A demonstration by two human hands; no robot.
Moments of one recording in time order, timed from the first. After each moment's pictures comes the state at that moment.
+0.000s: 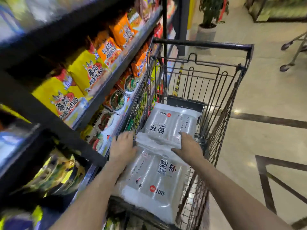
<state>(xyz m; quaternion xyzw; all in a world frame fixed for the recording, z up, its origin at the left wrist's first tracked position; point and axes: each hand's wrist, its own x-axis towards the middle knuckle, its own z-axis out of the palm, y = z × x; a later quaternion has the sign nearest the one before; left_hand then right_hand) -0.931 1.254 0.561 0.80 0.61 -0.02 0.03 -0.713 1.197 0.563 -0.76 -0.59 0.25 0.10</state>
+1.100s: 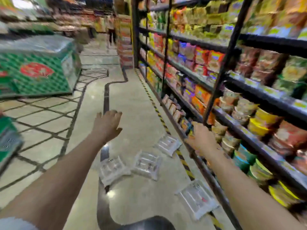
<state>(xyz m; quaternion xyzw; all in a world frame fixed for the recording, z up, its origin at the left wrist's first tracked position) -0.611 0.297 0.731 -0.34 0.93 -0.10 -0.07 -0.814 0.529 0.724 0.36 -0.93 0.10 0.00</state>
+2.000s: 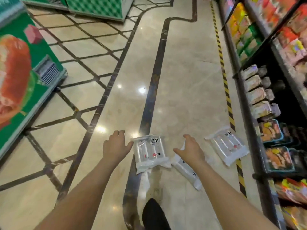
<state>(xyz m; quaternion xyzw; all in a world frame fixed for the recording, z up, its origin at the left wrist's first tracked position) -0.570 -0.101 0.432 -0.62 0.75 0.22 0.06 -0.794 -0.009 0.455 0.44 -0.85 0.04 -0.29</state>
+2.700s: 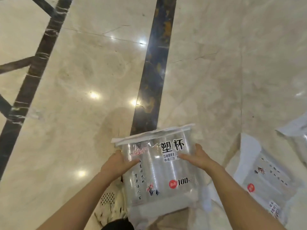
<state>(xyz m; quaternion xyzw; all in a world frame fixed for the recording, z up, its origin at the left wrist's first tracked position) -0.638 -0.277 -0.162 -0.63 0.57 0.48 0.22 -0.900 -0.202 -0.163 0.21 -0.81 0.02 -0.55</state>
